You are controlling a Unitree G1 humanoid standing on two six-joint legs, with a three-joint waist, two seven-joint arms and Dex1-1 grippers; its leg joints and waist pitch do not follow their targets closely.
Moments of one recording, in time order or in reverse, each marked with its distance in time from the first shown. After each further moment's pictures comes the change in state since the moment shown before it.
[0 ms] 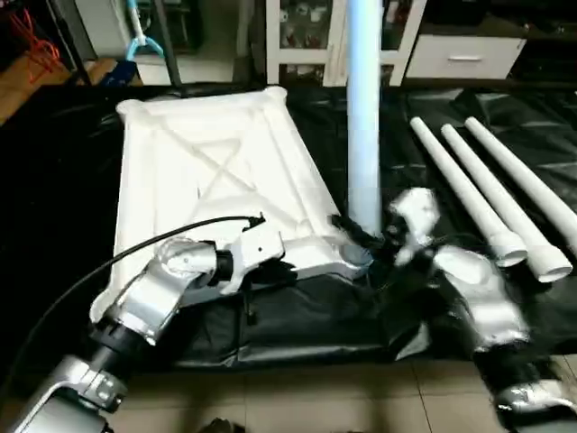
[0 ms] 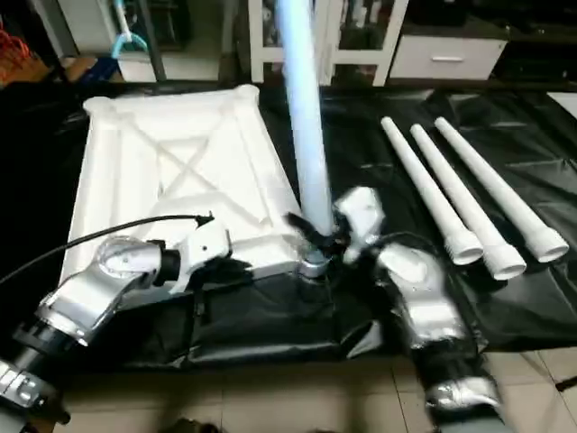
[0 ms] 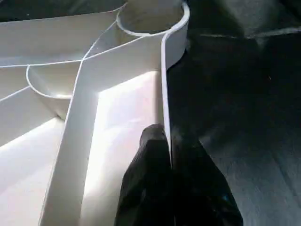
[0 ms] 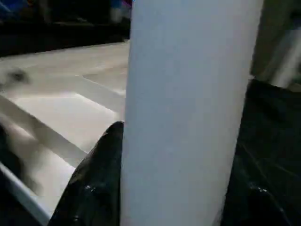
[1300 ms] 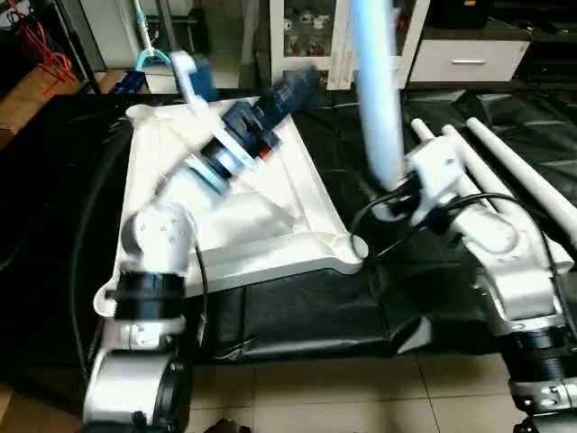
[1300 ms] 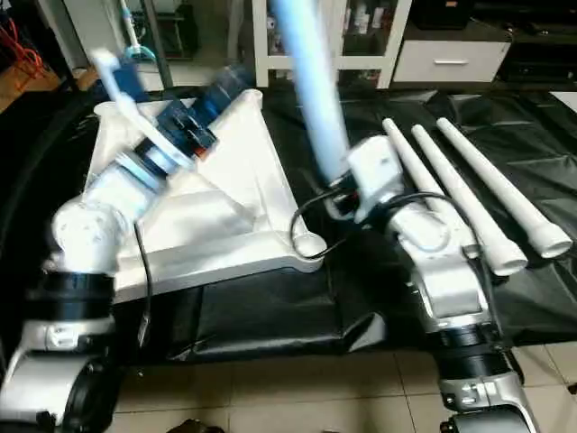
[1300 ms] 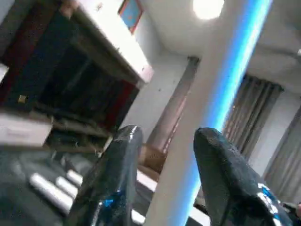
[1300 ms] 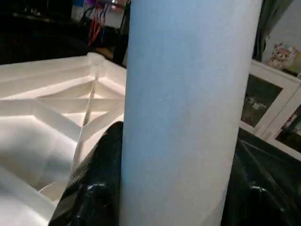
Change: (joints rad) left arm -0.216 -0.393 0.579 -0.129 -0.809 0.359 0.417; right arm -0.053 -0.013 0.022 -0.414 -0.138 0.363 -0.248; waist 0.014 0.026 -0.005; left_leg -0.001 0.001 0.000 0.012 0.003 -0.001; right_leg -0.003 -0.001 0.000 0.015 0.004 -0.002
